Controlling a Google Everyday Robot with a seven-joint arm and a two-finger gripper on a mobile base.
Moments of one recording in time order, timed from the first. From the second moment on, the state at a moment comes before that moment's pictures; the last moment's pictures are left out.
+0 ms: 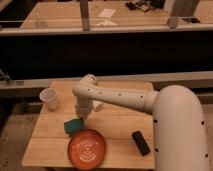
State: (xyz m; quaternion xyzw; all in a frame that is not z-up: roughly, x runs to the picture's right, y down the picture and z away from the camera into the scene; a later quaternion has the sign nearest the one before) arm -0.119 0.152 0.828 -0.27 -0.26 -0.43 0.82
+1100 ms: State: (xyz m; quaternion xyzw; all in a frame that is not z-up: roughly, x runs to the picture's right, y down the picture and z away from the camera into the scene) arm -0.097 0.128 0.849 -0.28 -0.24 -0.40 0.84
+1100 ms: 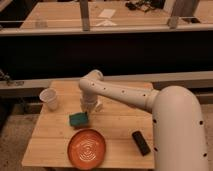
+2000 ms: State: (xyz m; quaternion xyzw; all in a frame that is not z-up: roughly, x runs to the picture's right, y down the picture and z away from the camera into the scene) arm -0.092 0.115 0.851 -0.27 -0.22 -0.41 0.84
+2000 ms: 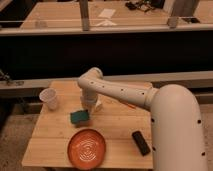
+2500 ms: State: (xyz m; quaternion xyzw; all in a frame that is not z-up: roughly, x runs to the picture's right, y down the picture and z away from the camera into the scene) arm -0.089 0.111 0.853 -0.28 -0.21 -0.41 0.84
